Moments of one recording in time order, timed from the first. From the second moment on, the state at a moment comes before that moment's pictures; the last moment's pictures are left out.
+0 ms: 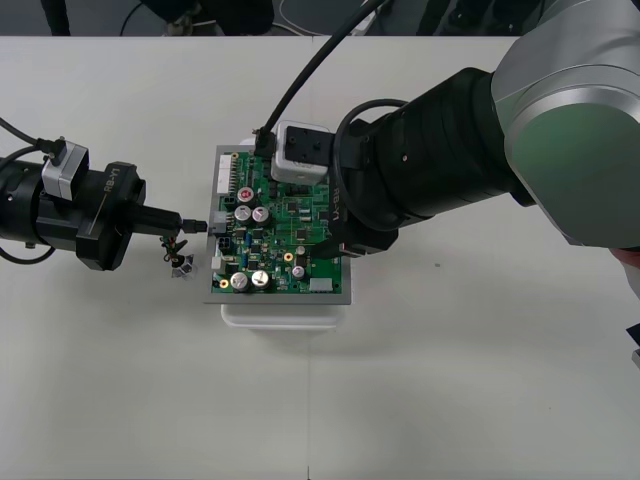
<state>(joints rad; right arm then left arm) -0.80 -0.53 0.40 -2.12 2.11 -1.57 -1.07 -0.63 0.98 -0.56 -1.13 -0.56 -1.53 -0.36</state>
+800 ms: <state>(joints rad) -0.80 -0.52 0.40 -2.11 2.12 -1.57 -1.07 -0.63 0.97 -0.56 -1.13 -0.56 -1.53 -0.36</state>
